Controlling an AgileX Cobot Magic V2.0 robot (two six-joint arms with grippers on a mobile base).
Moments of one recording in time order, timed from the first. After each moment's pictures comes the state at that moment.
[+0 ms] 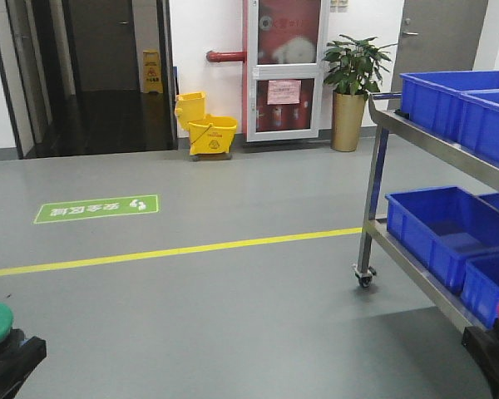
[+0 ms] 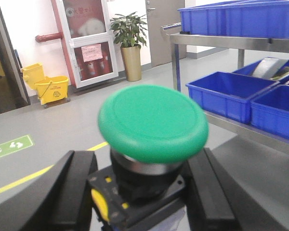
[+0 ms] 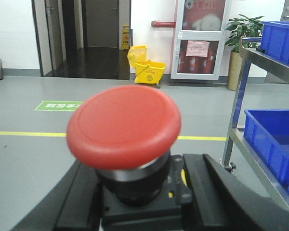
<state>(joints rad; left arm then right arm) -0.12 0.92 -0.34 0.58 -0.50 -0.43 0.04 0.88 -0.34 -0.36 -0.42 0.29</state>
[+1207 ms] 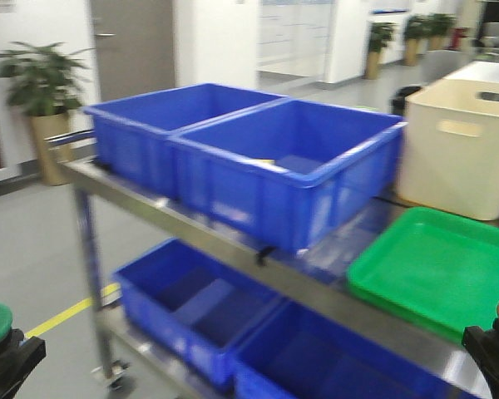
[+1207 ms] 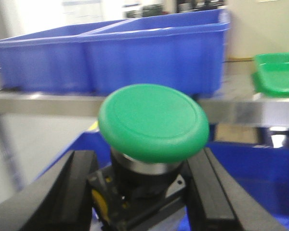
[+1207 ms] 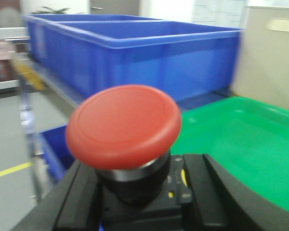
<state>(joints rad) -0.12 0.92 -0.34 0.57 -0.50 -0.43 0.04 0.89 -0.34 -0.36 -0.42 0.29</state>
